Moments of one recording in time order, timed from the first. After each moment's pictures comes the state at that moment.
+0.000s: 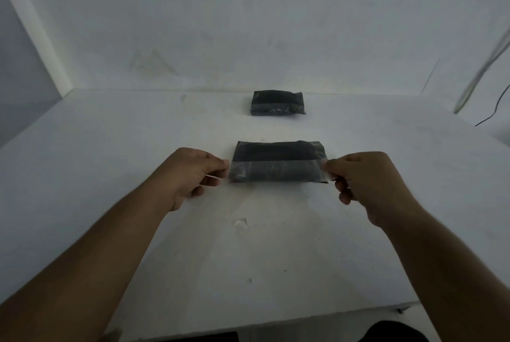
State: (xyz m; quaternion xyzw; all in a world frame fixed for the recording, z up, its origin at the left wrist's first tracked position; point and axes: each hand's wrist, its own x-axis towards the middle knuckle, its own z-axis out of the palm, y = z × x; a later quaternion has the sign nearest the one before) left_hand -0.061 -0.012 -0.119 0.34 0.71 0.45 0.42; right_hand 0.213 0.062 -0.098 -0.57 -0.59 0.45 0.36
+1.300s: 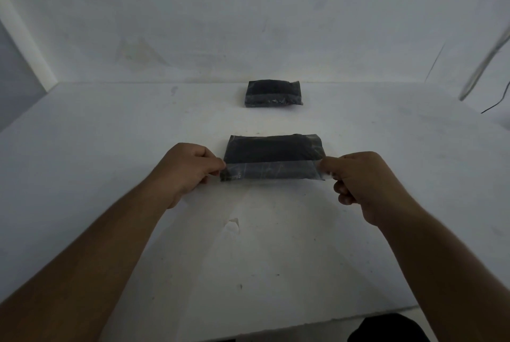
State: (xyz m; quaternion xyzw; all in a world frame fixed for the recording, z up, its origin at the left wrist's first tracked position) left_hand -0.053 0.007 -0.128 0.41 0.75 0.40 0.33; right_hand 0.211 0.078 -0.108 -0.61 -0.55 0.48 0.31
